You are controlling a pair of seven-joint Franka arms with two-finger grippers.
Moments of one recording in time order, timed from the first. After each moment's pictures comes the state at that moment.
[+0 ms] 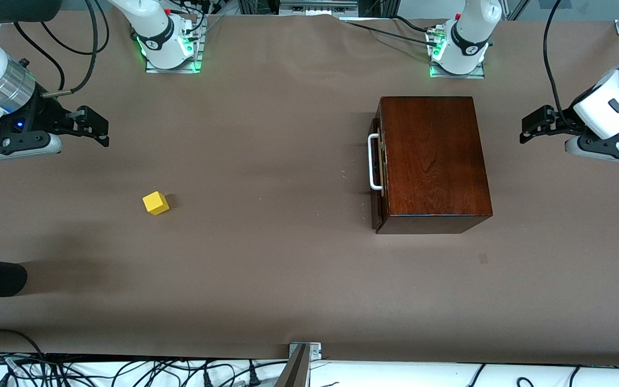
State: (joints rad) left arm -0.08 0.06 0.02 -1.56 -0.01 1.51 0.08; right arm 0.12 0.07 0.03 -1.55 0.00 1.65 0.00
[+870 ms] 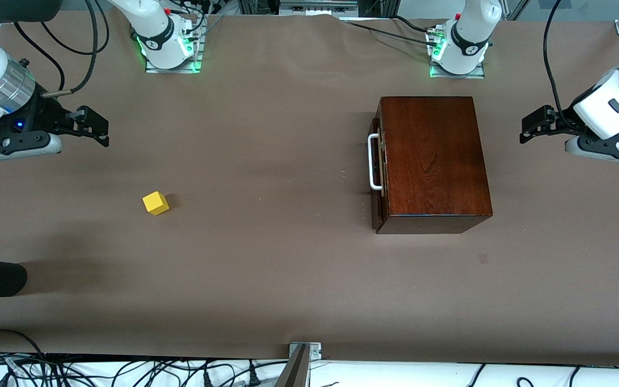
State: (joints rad) left arm -0.08 0.06 0.02 -1.56 -0.01 1.51 0.08; right arm 0.12 0.07 0.03 -1.55 0.00 1.65 0.00
